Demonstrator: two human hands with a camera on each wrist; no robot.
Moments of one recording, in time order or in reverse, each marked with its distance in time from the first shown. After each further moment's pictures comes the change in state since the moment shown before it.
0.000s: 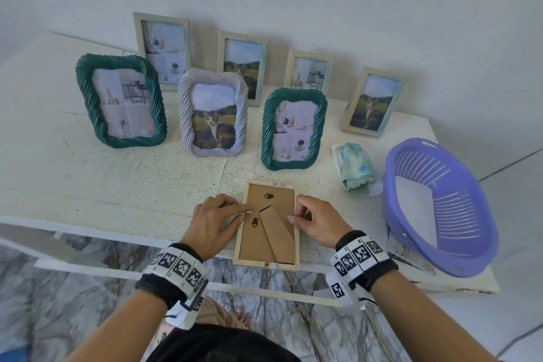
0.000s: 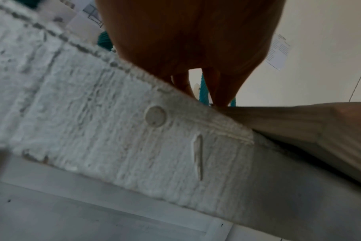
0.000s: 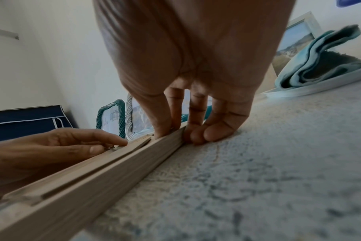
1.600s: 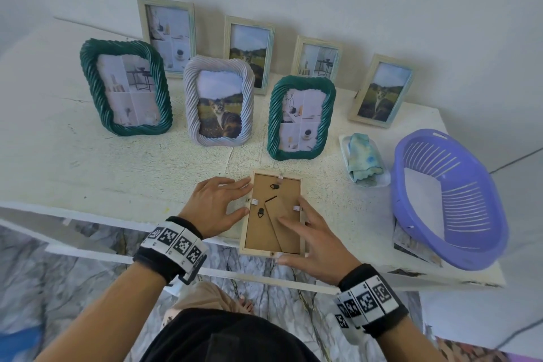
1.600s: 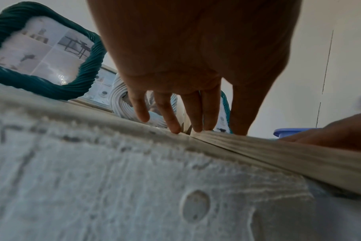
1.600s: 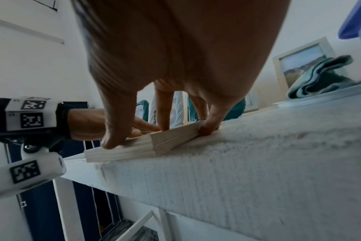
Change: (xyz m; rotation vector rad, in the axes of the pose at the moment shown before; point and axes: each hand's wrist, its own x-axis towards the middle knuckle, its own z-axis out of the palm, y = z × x) left_hand 0.016 0.004 -0.028 0.308 -0.298 -0.030; right_hand -0.055 -0.010 0.033 -0.030 -0.164 -0.020
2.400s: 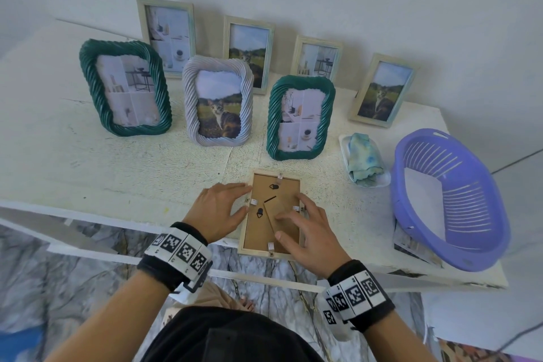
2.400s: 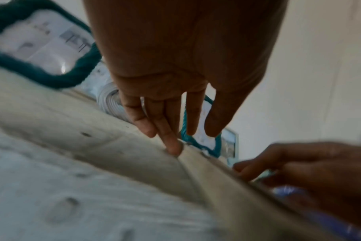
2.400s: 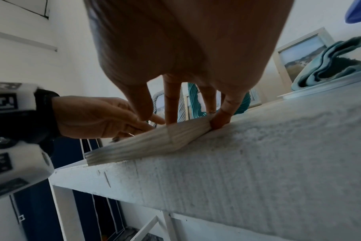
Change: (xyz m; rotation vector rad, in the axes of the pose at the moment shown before) left_hand -0.004 0.019 -0.001 -0.220 0.033 -0.100; right_hand 0.011 -0.008 0.006 0.044 0.189 -0.003
